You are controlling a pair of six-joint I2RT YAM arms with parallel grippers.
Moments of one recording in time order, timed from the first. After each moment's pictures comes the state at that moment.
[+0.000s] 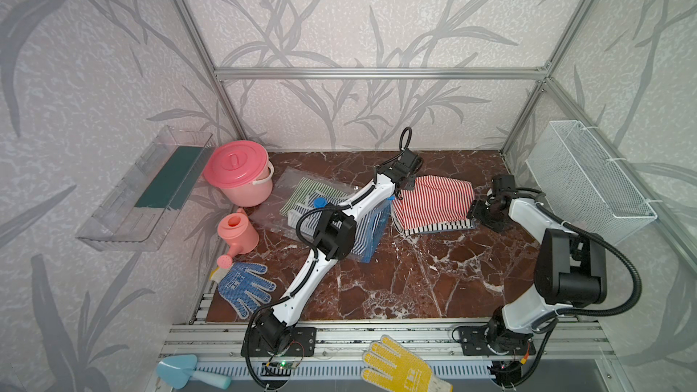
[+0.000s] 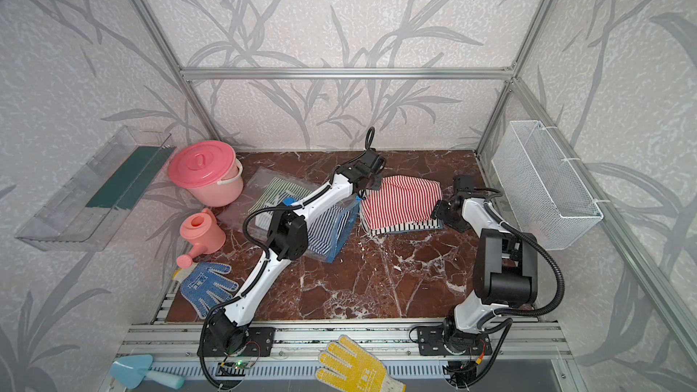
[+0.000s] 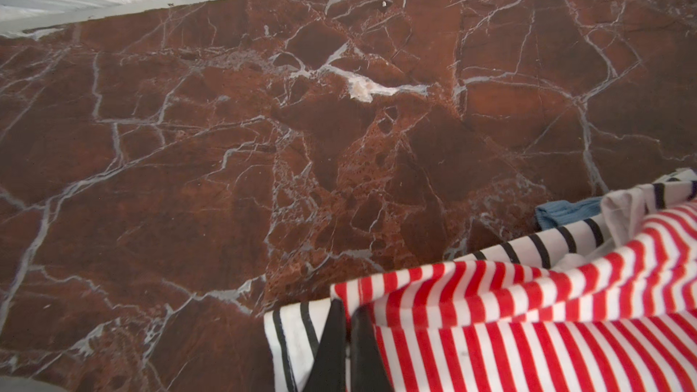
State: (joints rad) left arm -0.69 2.65 2.54 -0.77 -0.26 -0.41; right arm -0.13 1.66 1.05 -0.60 -0.10 0.37
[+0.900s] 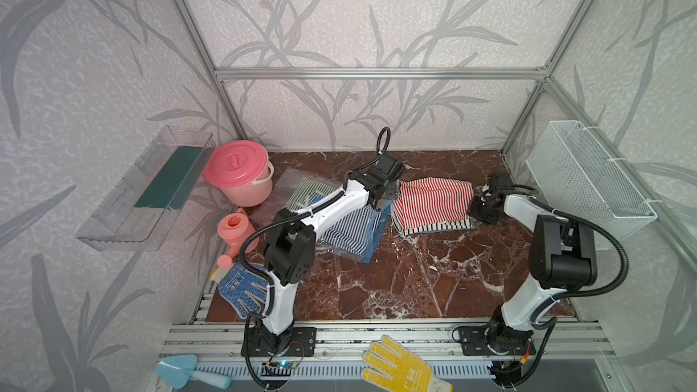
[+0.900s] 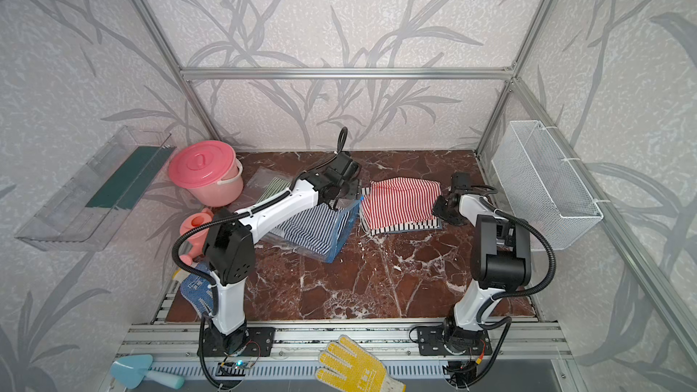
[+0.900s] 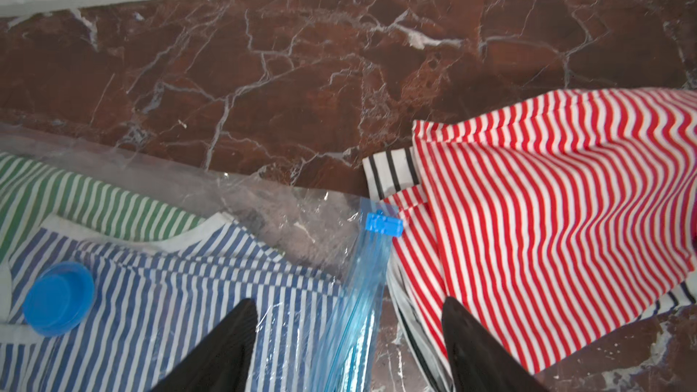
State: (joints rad) left arm -0.69 1.96 1.67 -0.64 -0.30 -0.46; right arm -0.13 1.76 1.09 -0.46 -0.16 0.39
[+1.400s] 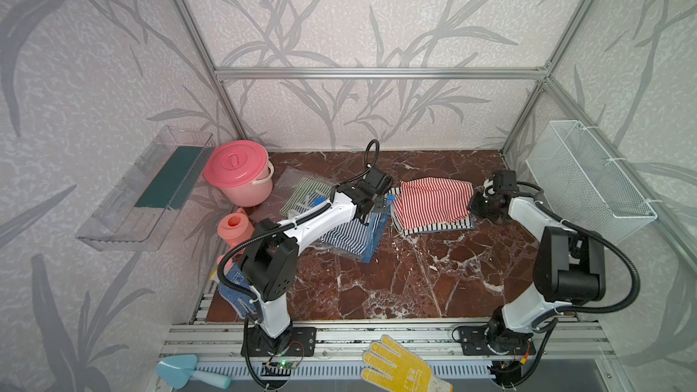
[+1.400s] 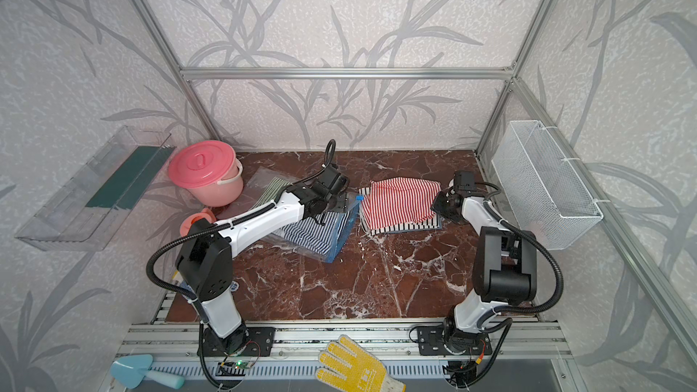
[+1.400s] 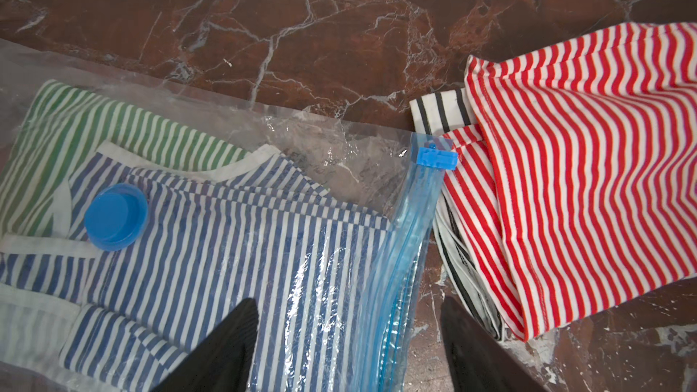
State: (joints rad) left arm -0.69 1.79 1.45 -0.60 -0.34 -0.49; right arm -0.11 1.60 1.05 -0.47 -0.25 0.41
